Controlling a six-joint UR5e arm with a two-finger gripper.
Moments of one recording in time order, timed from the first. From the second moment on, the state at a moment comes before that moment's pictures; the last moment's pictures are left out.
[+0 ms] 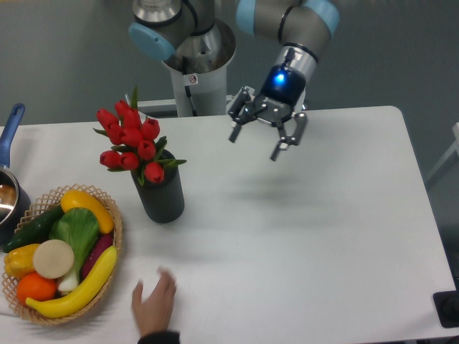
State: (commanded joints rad) arm 3.02 -1.57 -2.19 -0.75 0.62 1.59
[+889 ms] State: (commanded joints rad) arm 2.90 -1.76 -1.89 -0.78 1.17 1.54
